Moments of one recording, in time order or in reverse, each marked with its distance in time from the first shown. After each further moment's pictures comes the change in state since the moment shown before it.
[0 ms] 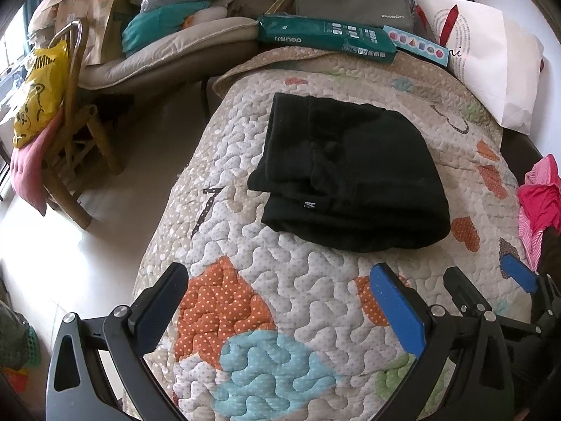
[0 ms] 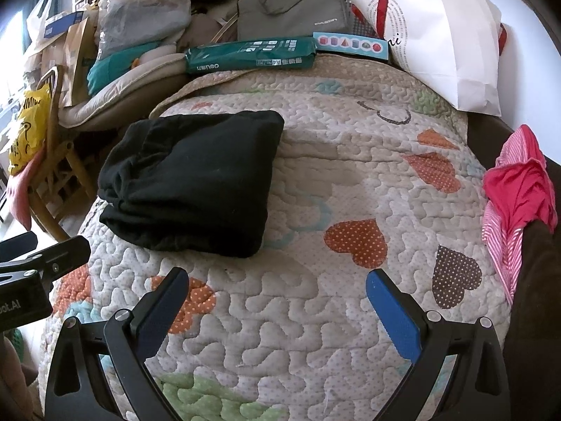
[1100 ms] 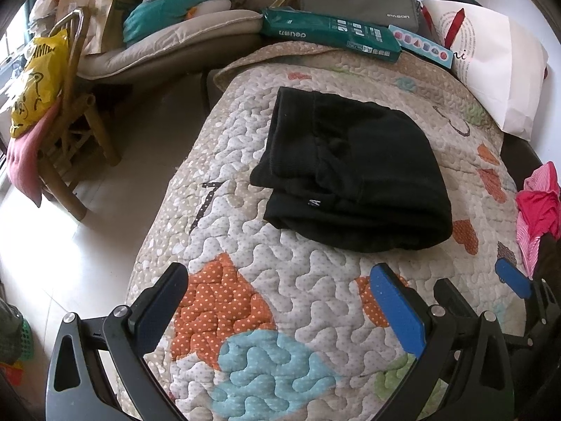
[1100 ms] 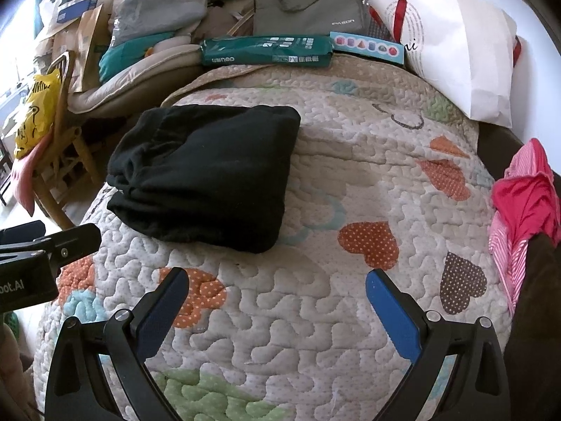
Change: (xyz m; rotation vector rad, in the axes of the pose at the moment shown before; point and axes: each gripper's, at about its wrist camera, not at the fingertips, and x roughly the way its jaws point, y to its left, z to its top) left arm 0.004 0.005 0.002 -0.030 0.018 -0.016; right arm 0.002 0.011 -0.002 -0.062 0.009 0.020
